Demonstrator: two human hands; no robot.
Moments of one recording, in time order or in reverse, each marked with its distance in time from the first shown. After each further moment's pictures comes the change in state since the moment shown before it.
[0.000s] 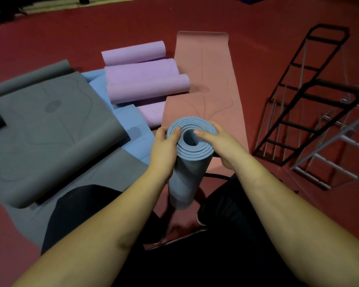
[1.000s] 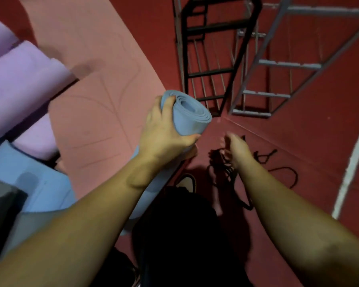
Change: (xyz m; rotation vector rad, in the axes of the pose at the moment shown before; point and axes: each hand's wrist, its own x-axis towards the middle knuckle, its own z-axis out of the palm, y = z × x) left_hand 0.100 -0.097 0.306 0.948 -0.616 0.695; right_hand 0.051 0.235 -0.310 0.495 0.826 0.534
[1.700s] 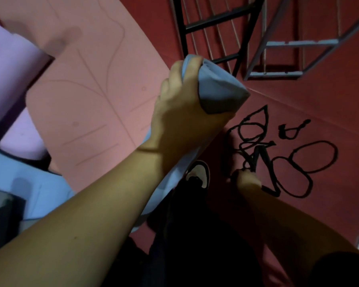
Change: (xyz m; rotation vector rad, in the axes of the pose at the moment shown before) left_hand 0.043 -0.001 0.070 -0.044 -0.040 0.137; right_hand 0.122 0.226 -0.032 -1.382 -0.082 0.132
